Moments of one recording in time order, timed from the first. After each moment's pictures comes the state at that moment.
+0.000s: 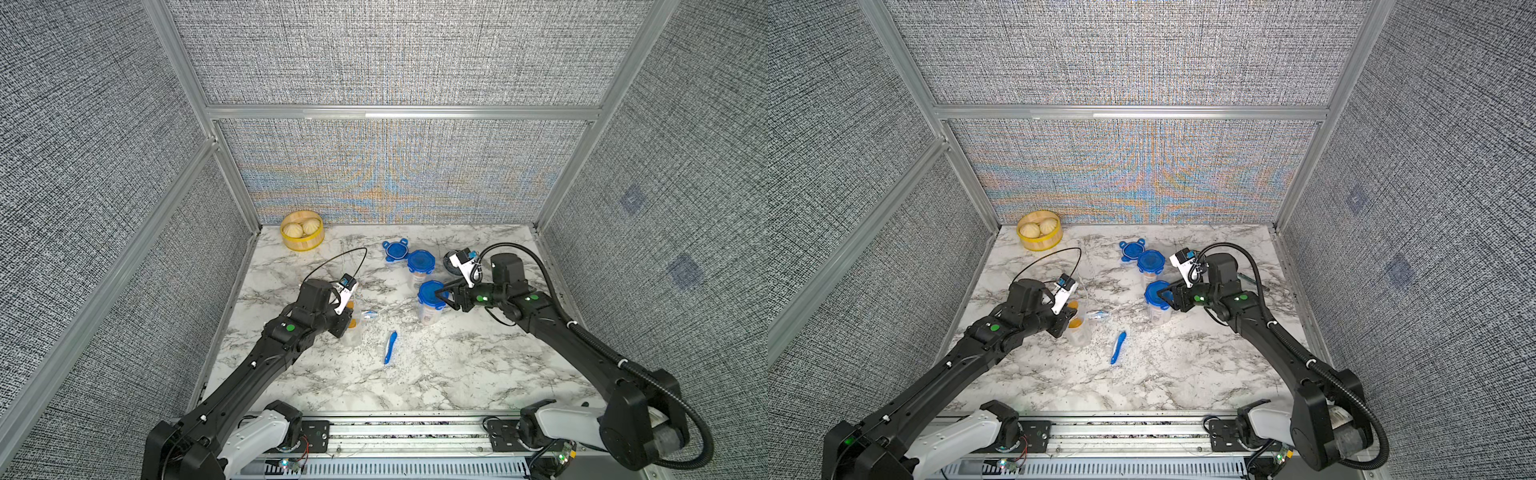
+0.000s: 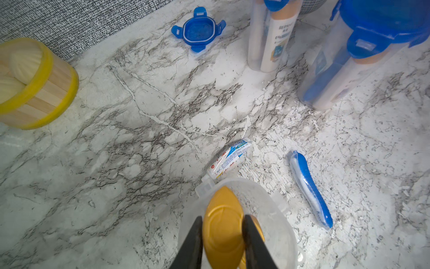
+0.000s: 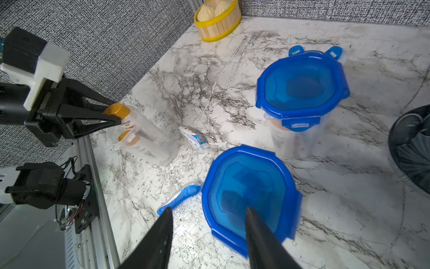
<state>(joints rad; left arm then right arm) -0.48 1.03 0.75 -0.49 0.10 0.16 0.35 1.28 0.91 -0.25 -0.62 0.05</state>
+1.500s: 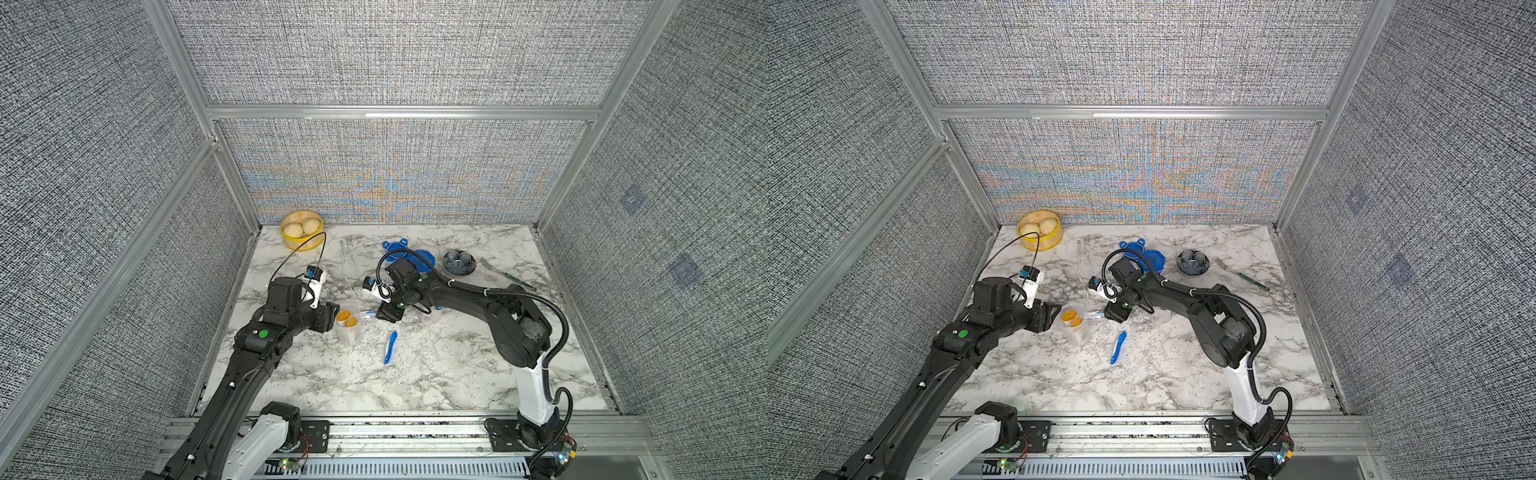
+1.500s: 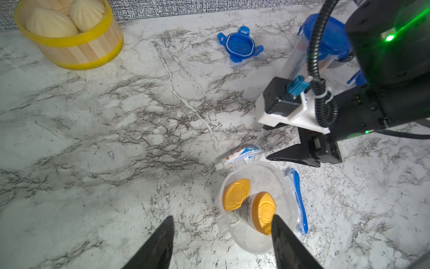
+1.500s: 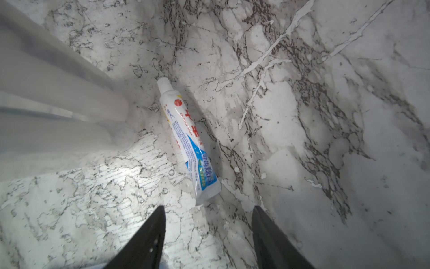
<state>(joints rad) -0.27 0.90 0.82 -0.65 0.21 -0.02 0.75 2.08 1.51 -0.45 -0.26 -0.40</state>
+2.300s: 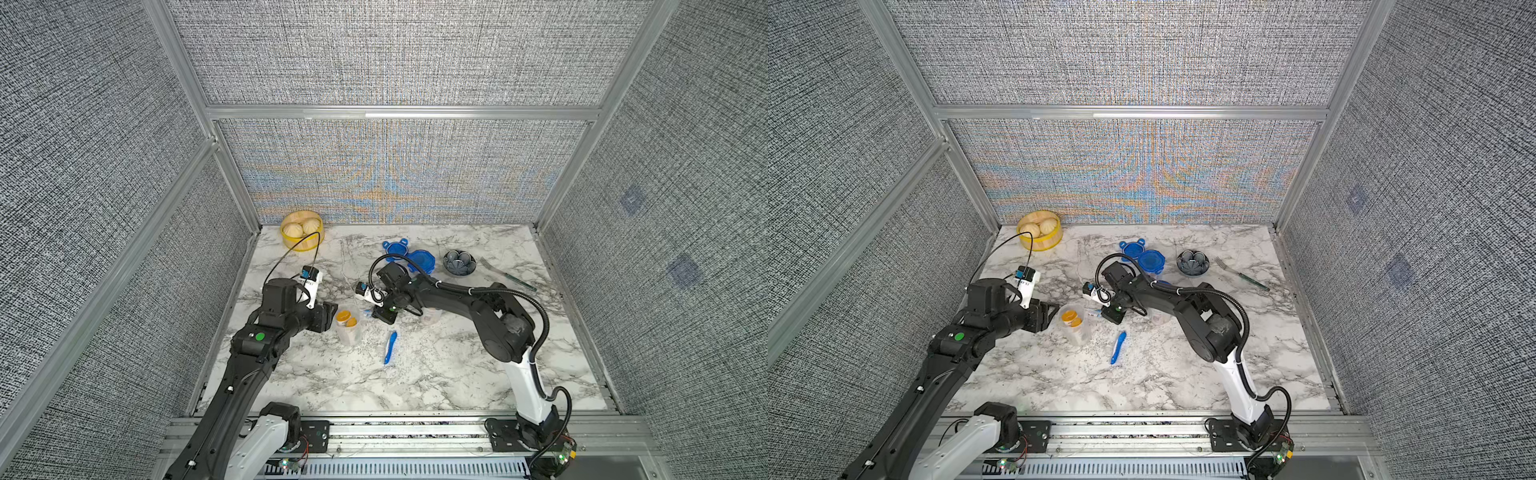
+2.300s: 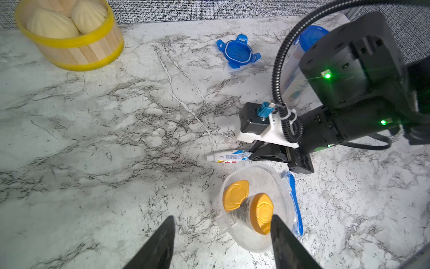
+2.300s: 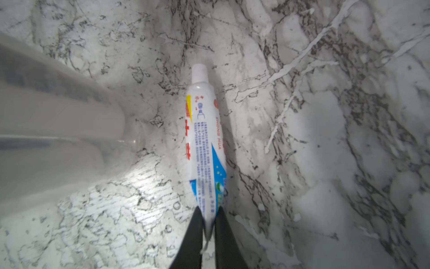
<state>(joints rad) -0.23 0.87 0.81 -0.64 0.24 -0.03 0.78 2.17 1.57 -0.46 -0.29 -0.39</state>
